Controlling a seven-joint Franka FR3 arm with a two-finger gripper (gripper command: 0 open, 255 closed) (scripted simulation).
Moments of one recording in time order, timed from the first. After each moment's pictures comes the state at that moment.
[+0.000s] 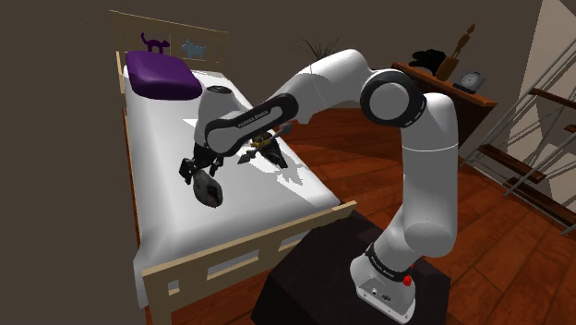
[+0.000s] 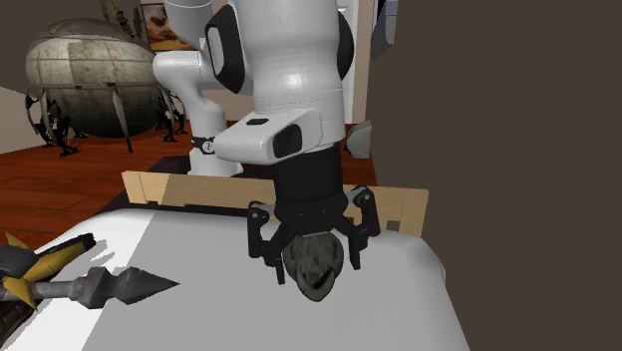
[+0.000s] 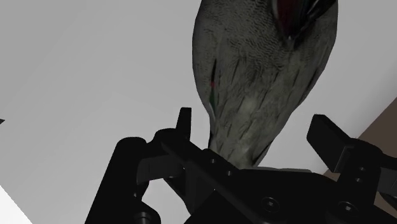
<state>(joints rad) 0.12 0.56 0.23 -1.81 -0.08 2.45 0.40</state>
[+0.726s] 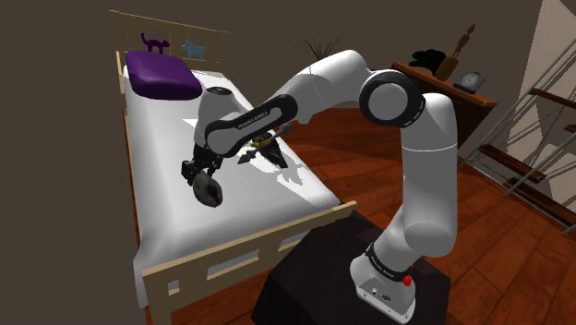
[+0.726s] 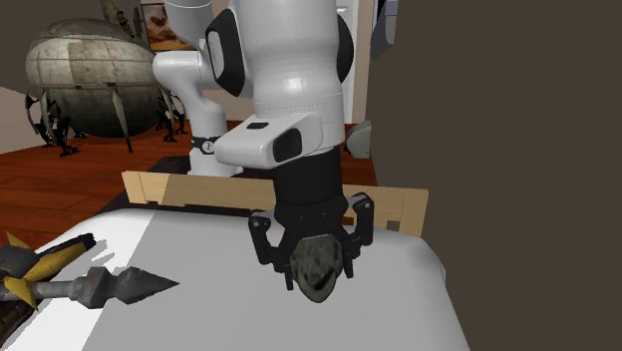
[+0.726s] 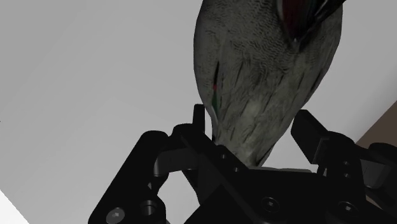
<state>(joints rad) 0.12 0.57 0.23 -1.81 -0.08 2.46 0.40</state>
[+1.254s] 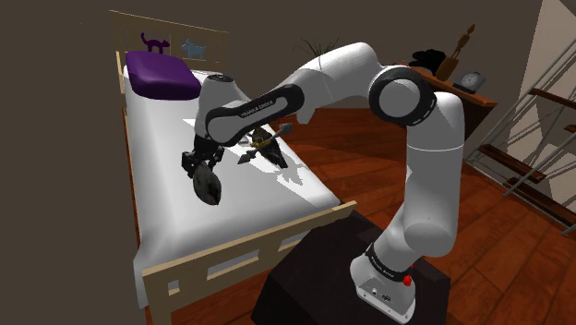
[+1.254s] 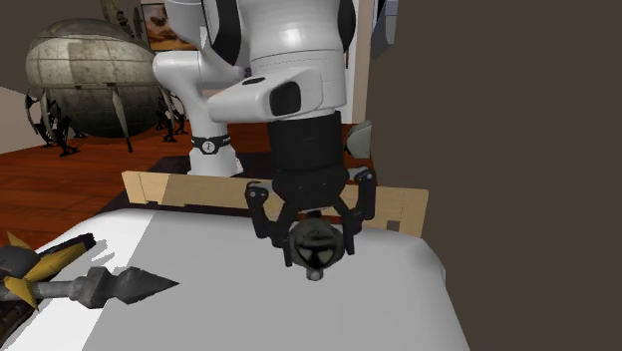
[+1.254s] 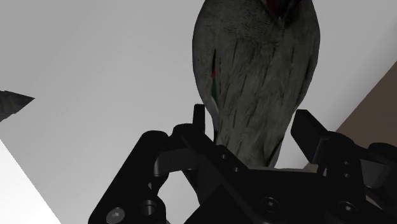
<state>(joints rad) 0.11 0.51 0.24 -1.81 -0.06 2.39 0.40</state>
